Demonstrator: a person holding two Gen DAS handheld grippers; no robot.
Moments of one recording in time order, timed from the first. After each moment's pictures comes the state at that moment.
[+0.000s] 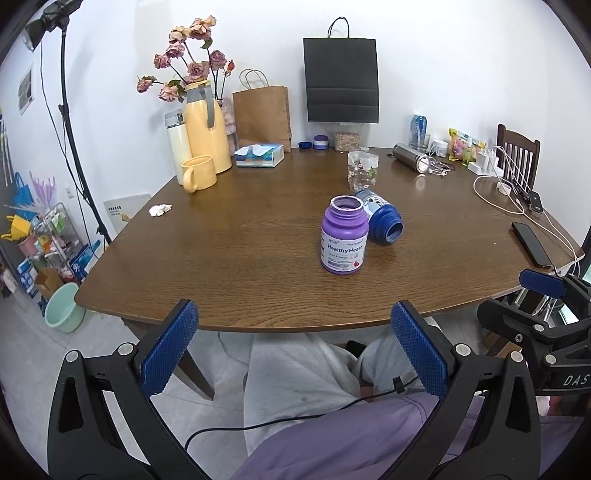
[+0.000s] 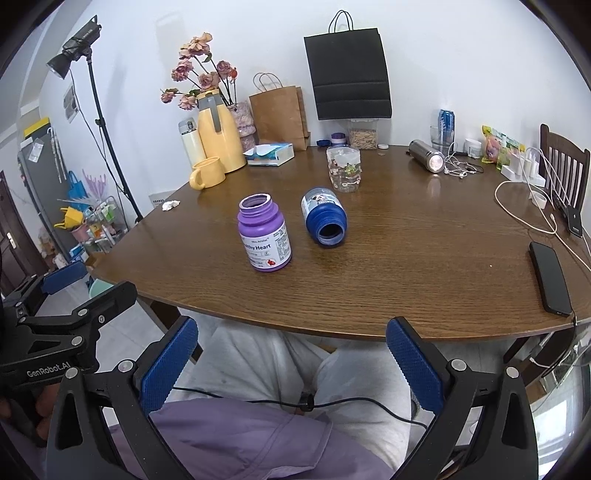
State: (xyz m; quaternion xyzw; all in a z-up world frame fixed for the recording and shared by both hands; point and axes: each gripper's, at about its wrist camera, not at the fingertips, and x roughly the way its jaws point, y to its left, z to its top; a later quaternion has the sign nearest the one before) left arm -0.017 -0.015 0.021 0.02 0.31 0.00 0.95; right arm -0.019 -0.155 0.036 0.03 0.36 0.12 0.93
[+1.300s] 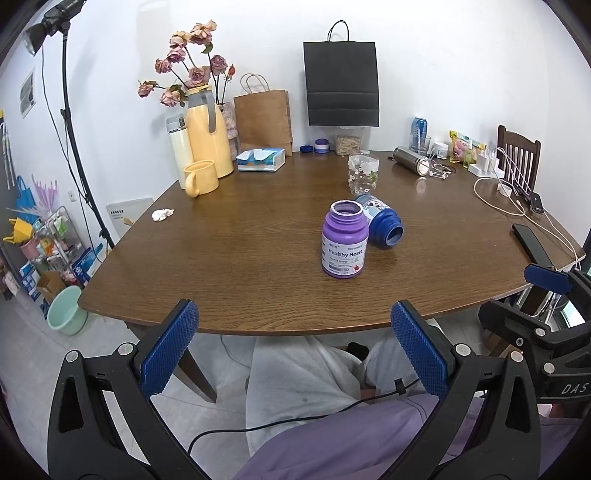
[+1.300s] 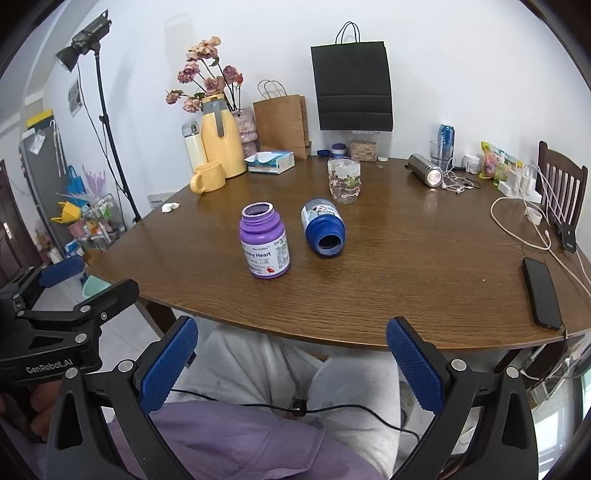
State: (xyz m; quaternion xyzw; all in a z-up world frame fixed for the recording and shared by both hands) left arm -0.019 -0.017 0.022 0.03 0.30 0.01 0.95; right arm -0.026 -0.152 0.038 0.02 0.34 0.12 0.93
